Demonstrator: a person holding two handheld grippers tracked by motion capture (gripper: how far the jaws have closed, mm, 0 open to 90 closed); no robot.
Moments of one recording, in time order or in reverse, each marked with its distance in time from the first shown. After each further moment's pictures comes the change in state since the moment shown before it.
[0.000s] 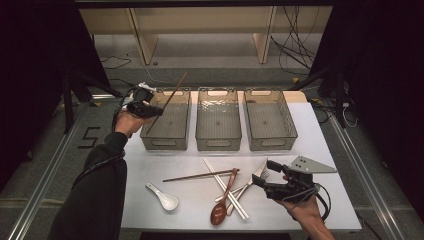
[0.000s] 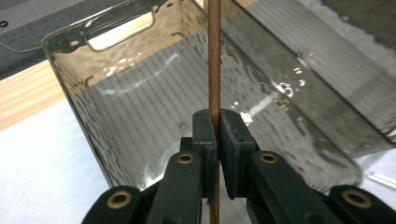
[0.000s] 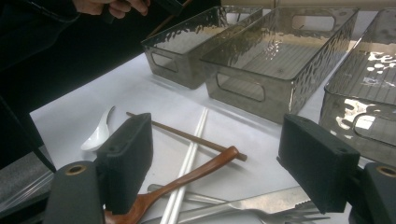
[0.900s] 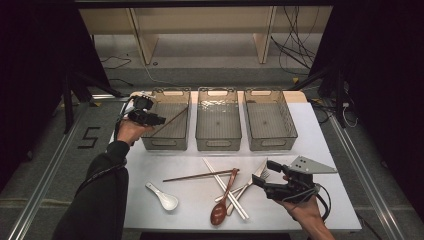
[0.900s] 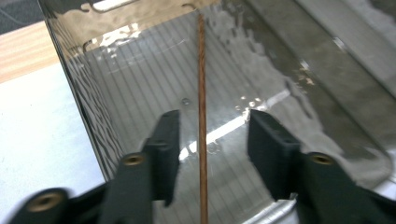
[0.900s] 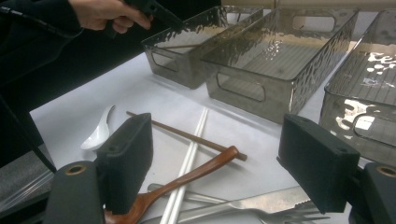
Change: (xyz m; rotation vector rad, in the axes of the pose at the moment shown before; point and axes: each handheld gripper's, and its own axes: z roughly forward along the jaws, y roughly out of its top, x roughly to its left) left arm -0.007 -0.024 0.008 0.018 0.023 -0.080; right arm 0.001 0.000 -0.001 -0.005 -0.003 -0.002
